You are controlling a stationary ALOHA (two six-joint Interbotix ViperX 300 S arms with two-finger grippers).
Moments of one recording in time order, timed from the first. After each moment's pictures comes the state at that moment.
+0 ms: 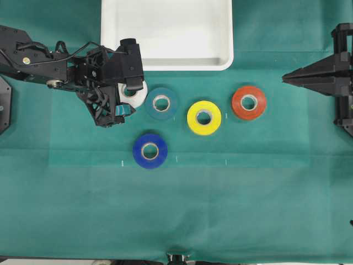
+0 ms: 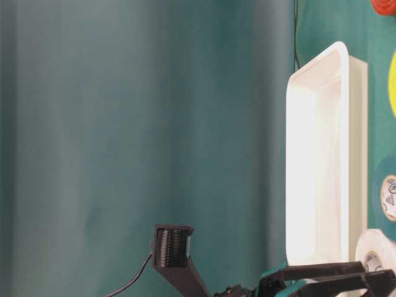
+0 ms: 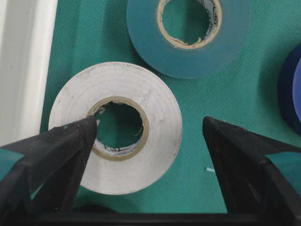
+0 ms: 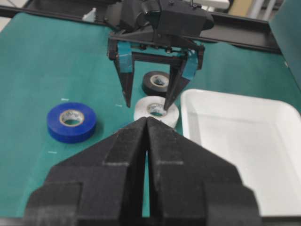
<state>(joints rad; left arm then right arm) 0.07 -0.04 0.76 -0.01 0.31 -0.10 -0.01 -0.94 1.15 0.00 -0.07 0.01</state>
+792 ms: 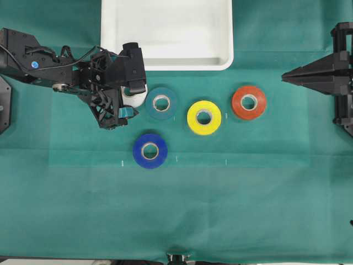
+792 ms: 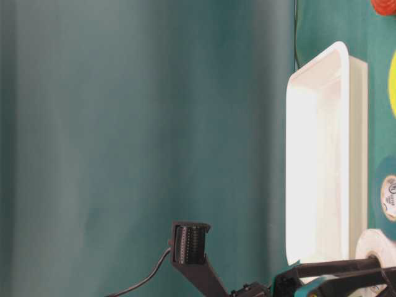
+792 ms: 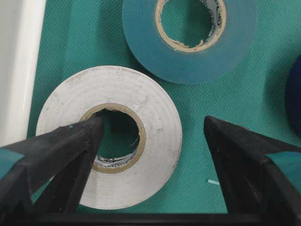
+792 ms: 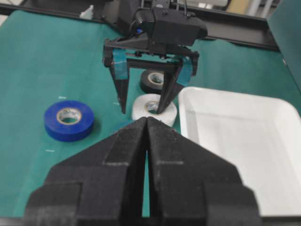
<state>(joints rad) 0.06 0.01 0.76 -0.01 0.29 -0.12 -0.02 -0.94 1.15 0.00 -0.07 0.01</state>
